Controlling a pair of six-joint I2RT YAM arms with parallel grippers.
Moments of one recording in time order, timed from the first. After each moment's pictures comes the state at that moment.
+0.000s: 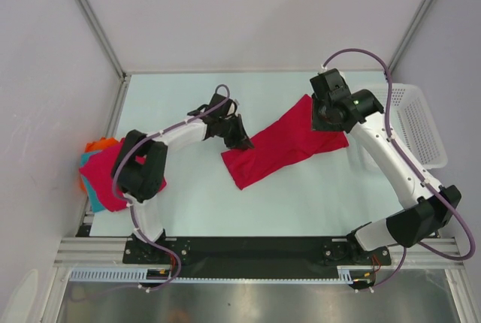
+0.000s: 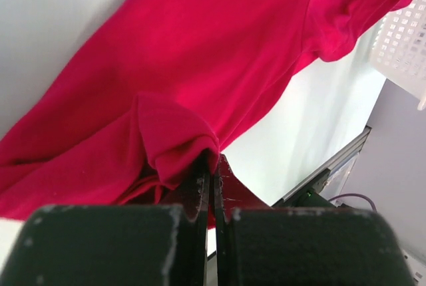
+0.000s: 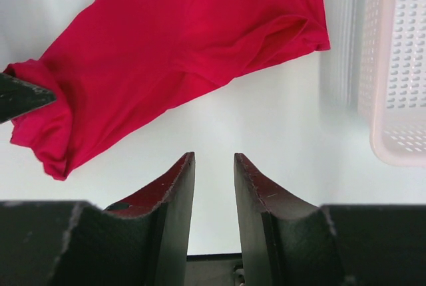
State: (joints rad) left arm -0.50 1.85 1.26 -0.36 0.44 -0.78; right arm 0.48 1.44 1.59 -1.10 0.32 0.42
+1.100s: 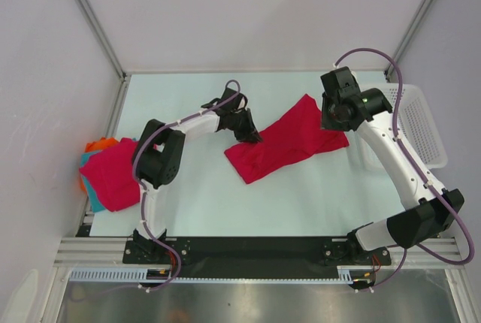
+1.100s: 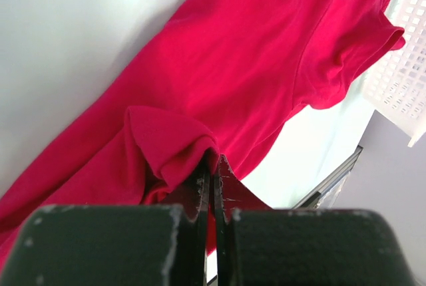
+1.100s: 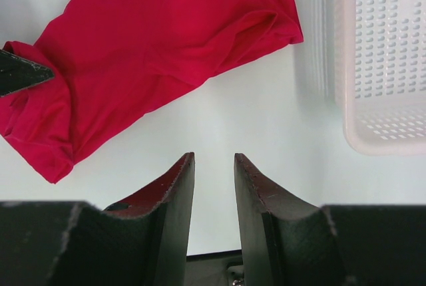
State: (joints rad) left arm -0.52 2.07 1.48 -0.35 0.45 -0.81; right arm 0.40 1.42 1.58 -1.13 0.33 0.41
